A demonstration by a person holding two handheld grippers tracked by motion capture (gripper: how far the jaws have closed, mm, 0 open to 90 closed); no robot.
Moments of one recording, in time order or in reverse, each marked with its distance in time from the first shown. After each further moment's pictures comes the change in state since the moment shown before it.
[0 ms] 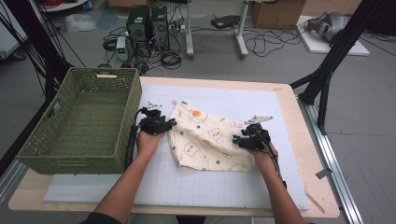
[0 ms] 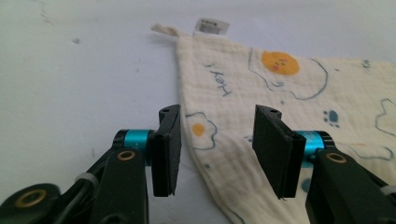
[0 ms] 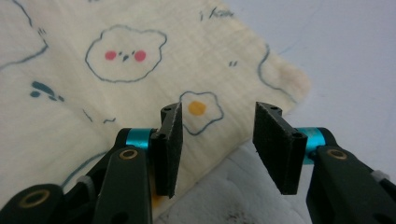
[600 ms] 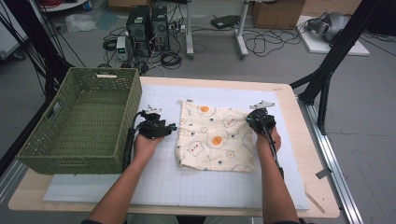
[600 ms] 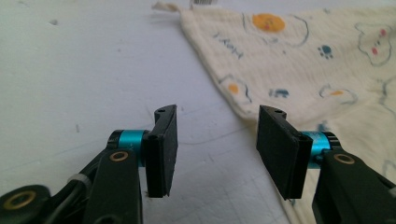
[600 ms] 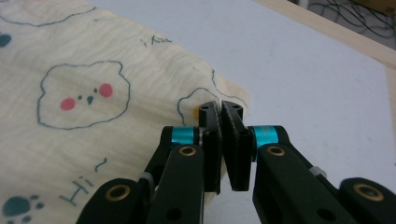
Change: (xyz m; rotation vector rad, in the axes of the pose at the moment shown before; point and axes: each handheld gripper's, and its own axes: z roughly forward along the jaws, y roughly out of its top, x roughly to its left) left arm -0.004 -0.007 -0.011 0.033 -0.063 0.024; right arm -0.041 0.030 0.012 -0.029 -0.308 0.020
